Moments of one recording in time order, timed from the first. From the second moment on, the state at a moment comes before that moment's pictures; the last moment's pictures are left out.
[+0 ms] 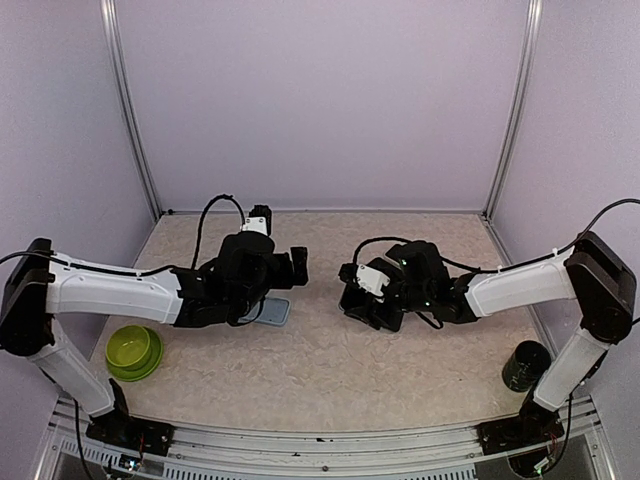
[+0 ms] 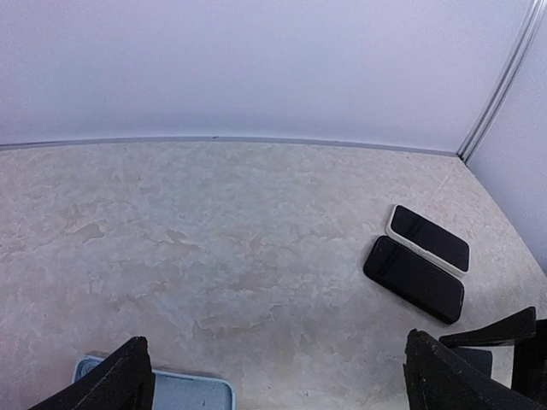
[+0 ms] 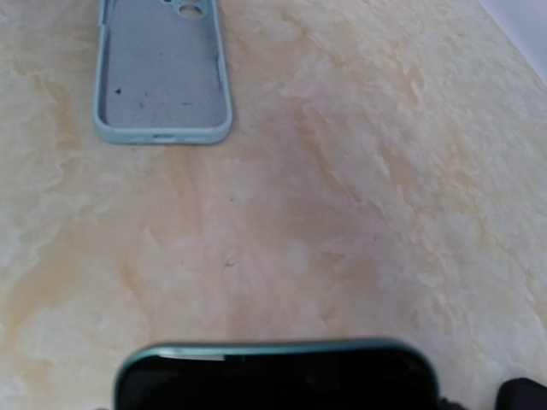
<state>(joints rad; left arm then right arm) -0.99 1.57 0.96 0.21 -0.68 -0.48 0.79 1.64 0.81 0.29 -0.17 -0.50</state>
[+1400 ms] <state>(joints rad) -0.84 1.58 0.89 0.41 0.07 -0.47 0.85 1.56 0.75 0.40 -0.08 -0.53</state>
